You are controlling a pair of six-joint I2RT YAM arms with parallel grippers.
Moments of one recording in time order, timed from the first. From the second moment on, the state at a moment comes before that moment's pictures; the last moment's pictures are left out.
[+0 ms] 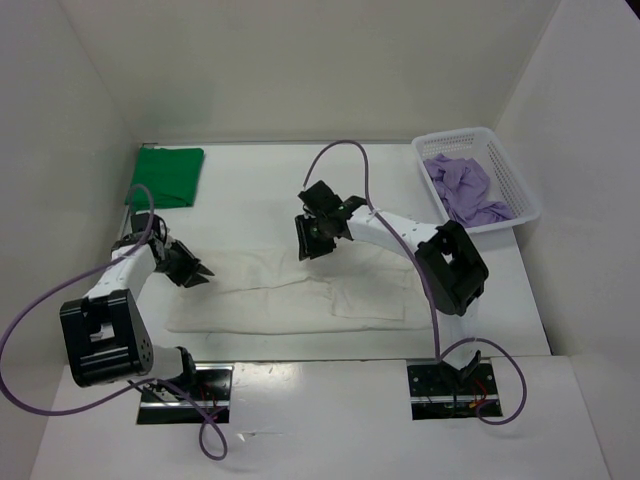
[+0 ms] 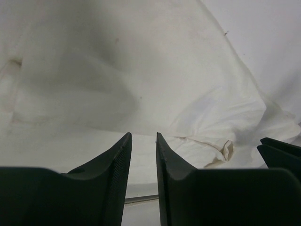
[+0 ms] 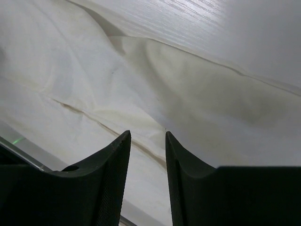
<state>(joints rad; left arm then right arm) 0.29 1.36 0.78 -0.66 0.38 -0.61 0.74 1.94 1.45 -0.54 -0.15 0.49</state>
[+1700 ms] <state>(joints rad) 0.44 1.37 0.71 -0.62 0.15 -0.90 0.79 1.89 1.40 -0.67 0.00 0.43</state>
